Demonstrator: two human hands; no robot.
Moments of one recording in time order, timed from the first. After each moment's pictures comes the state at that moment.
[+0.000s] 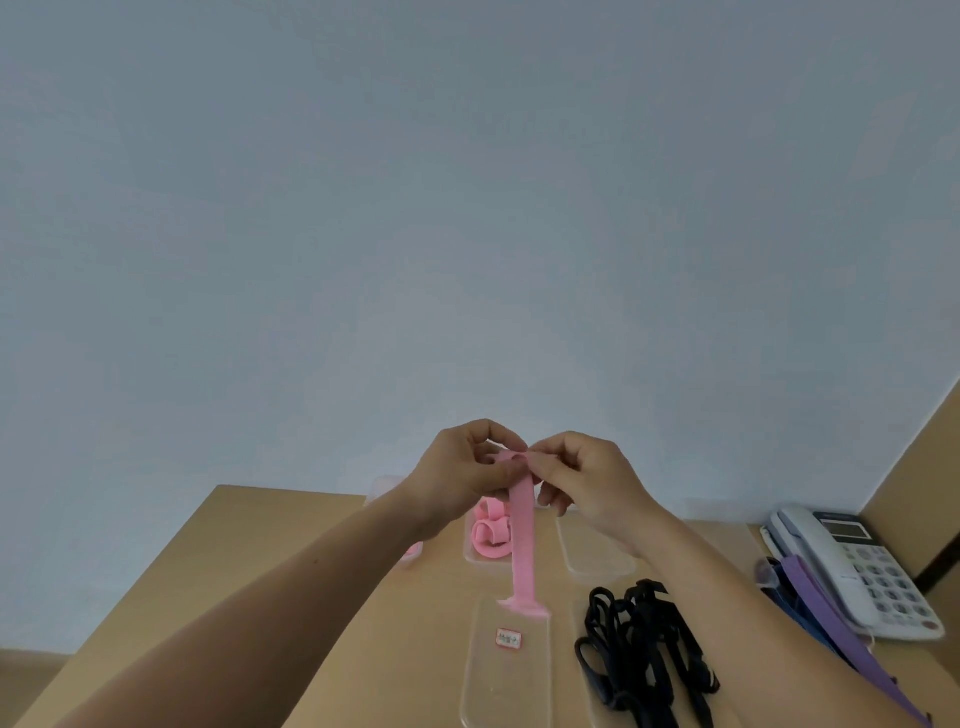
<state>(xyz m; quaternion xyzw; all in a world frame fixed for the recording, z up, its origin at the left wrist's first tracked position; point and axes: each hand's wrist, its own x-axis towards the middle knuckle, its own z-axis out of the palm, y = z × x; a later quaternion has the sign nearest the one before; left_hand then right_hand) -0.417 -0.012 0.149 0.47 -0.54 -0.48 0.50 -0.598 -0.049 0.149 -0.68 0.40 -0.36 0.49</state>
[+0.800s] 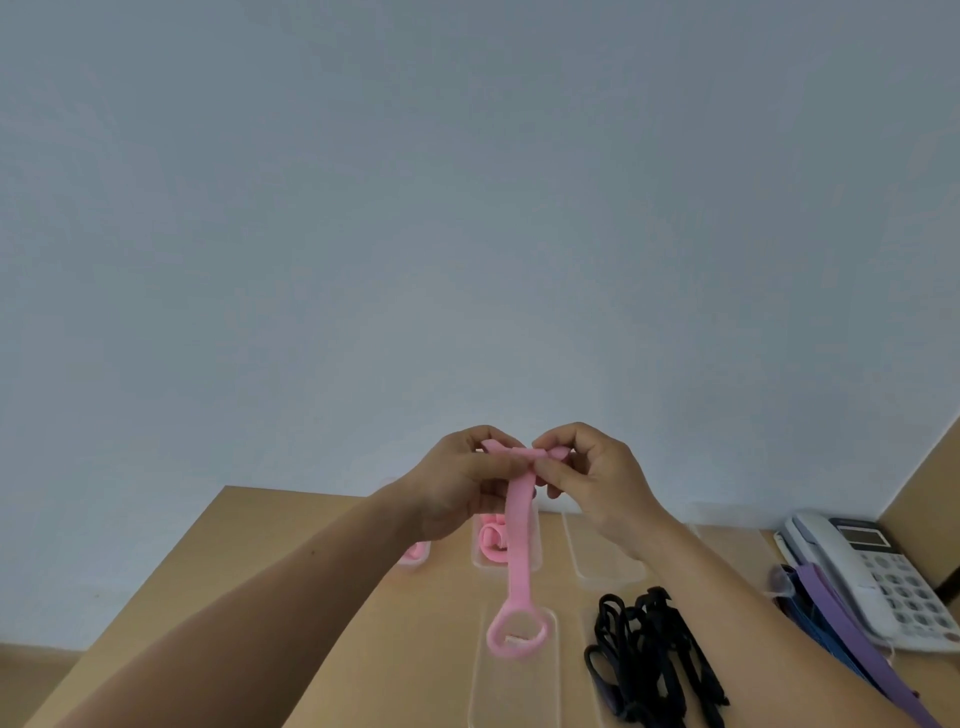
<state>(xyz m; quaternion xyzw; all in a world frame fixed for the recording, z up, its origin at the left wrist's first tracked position) -0.404 -0.020 0.152 0.44 -0.47 -0.61 0.47 -0.593 -0.053 0.147 -0.69 0.36 -0.42 0.46</state>
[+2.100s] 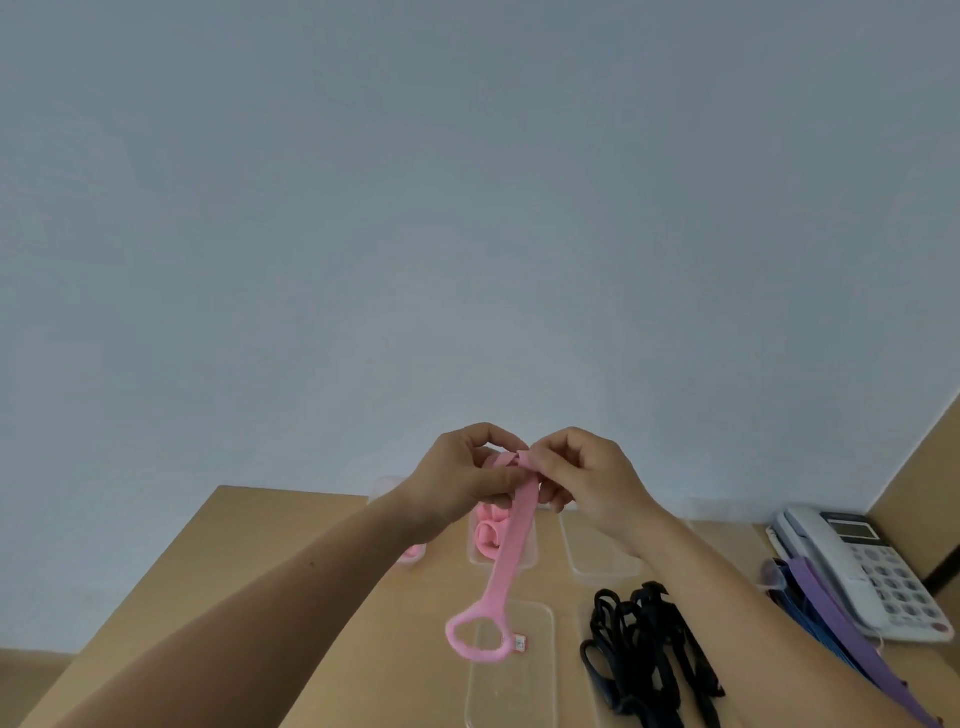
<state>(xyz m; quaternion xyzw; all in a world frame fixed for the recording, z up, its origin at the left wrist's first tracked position) -0.408 -0.015 0.146 0.47 -0.54 -0.50 0.48 -0.591 -0.052 0.151 -0.67 0.38 -0.38 0.50</state>
